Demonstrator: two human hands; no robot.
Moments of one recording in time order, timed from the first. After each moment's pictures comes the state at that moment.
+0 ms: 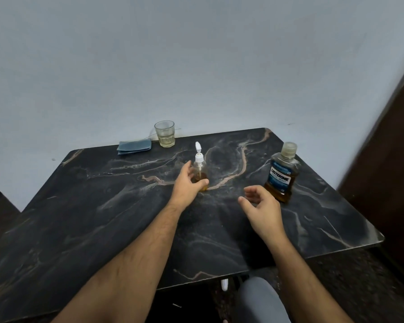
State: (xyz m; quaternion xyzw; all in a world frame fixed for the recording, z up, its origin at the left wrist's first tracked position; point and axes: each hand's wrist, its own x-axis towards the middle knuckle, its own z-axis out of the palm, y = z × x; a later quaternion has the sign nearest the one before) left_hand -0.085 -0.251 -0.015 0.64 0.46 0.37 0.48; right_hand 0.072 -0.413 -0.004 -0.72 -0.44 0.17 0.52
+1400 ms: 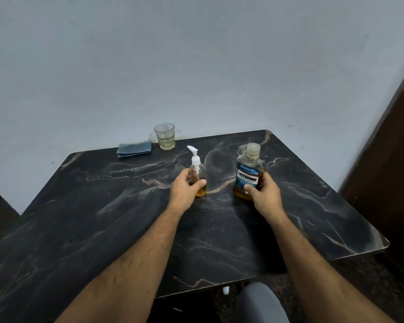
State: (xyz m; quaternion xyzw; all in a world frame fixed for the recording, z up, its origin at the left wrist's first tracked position) left_hand -0.085 -0.241 -0.017 0.65 0.48 0.40 0.44; right_hand 0.113 -0.356 -0.007 -0.71 -0.40 0.21 0.54
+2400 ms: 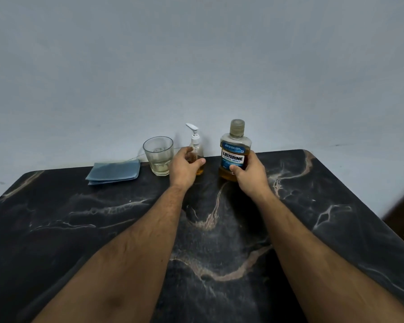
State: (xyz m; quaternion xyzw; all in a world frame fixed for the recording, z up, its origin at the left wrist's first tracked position) left_hand -0.009 0.015 -0.019 0.61 0.54 0.45 0.37; right_hand 0.144 -0.078 0.001 -0.71 -0.45 0.22 0.49
